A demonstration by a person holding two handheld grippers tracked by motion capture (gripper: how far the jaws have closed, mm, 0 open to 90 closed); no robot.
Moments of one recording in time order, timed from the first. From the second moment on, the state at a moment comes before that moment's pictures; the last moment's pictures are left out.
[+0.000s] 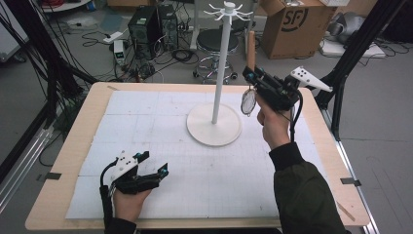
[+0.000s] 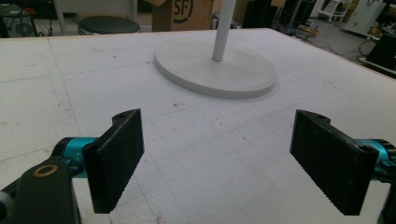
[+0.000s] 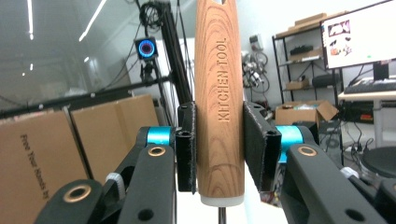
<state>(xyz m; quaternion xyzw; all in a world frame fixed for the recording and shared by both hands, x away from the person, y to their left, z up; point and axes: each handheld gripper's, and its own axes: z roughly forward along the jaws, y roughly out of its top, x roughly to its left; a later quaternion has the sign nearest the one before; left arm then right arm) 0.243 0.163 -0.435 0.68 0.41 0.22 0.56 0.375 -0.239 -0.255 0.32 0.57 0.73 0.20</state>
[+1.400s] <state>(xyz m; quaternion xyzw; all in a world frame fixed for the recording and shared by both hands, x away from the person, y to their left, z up) 0.242 0.163 -0.435 0.68 0.41 0.22 0.56 0.407 -0.228 -0.233 0.34 0.59 0.71 0.17</state>
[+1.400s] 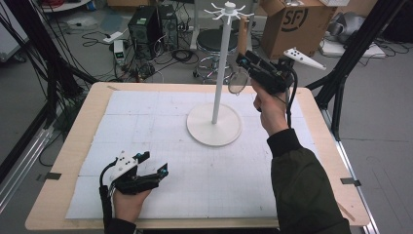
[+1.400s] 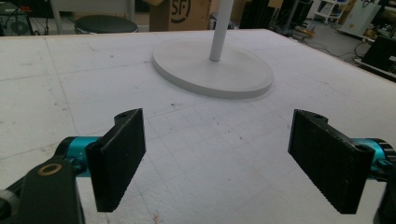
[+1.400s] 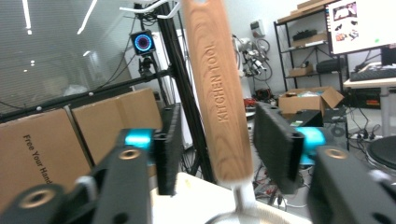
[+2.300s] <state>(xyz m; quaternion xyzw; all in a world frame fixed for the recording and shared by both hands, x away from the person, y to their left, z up) 0.242 0.158 -0.434 0.69 0.40 0.23 0.56 0.362 -0.255 -0.293 0.33 0.65 0.66 0.17</state>
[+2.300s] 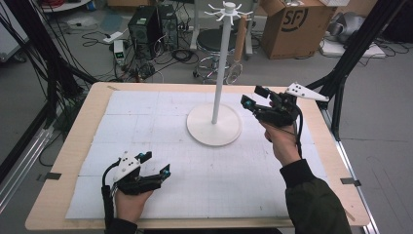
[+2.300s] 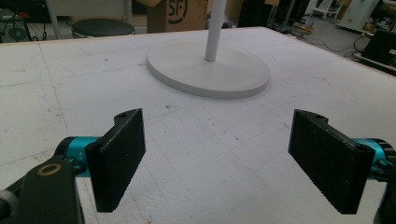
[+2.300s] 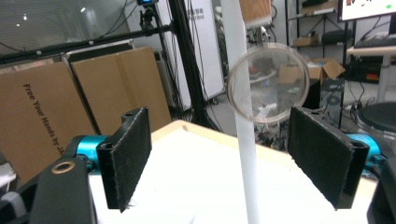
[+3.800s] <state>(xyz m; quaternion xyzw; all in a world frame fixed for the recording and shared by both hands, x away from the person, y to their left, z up) 0.239 0.152 -0.433 0.70 0.38 0.22 0.57 0.289 -0.321 -0.399 0.42 0.67 0.58 0.18</state>
